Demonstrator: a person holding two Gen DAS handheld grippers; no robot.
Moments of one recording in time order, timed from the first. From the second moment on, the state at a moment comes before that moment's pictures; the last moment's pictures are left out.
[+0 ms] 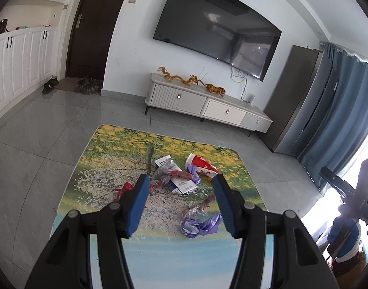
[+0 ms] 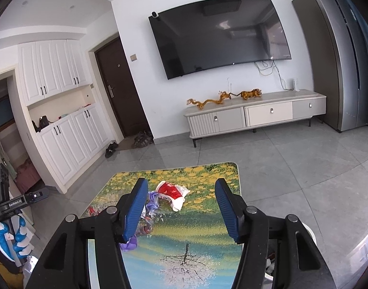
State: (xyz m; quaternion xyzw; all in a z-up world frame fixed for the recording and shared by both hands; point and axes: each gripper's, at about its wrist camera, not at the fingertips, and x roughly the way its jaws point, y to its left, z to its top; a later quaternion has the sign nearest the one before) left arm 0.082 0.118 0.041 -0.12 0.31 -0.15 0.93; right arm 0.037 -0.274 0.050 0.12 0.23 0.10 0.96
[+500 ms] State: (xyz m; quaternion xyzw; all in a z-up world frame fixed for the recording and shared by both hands) left arm 0.153 0.091 -0.021 -0.07 0.38 -0.14 0.91; right arm 0.117 -0.244 -0.004 0.08 0.31 0.14 0.94
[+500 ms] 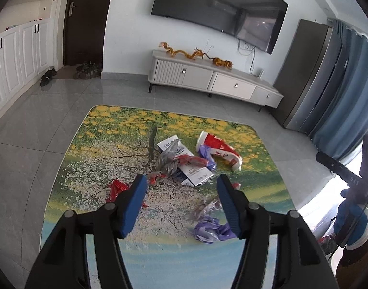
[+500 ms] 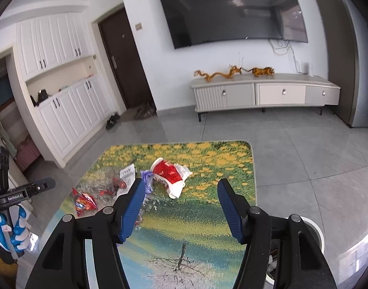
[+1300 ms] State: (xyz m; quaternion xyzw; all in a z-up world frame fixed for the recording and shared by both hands) left arm 0.271 0.069 -0.063 -0.11 0.46 -0.09 0.87; right arm 0.257 -0.153 -0.105 -0.07 0.42 0.21 0.88
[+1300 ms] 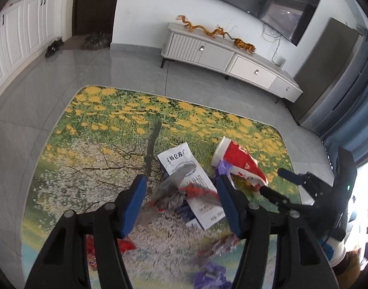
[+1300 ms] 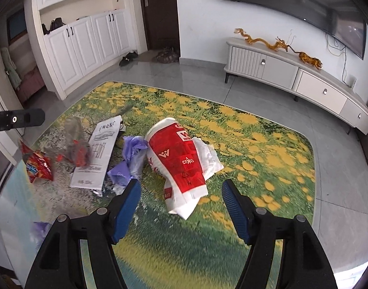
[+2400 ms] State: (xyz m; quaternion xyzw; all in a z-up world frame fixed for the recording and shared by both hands) left arm 0.312 0.063 -0.114 -0.13 0.51 -0.08 0.84; right arm 0.287 -0.127 -0.137 -0.12 0.43 0.22 0.87
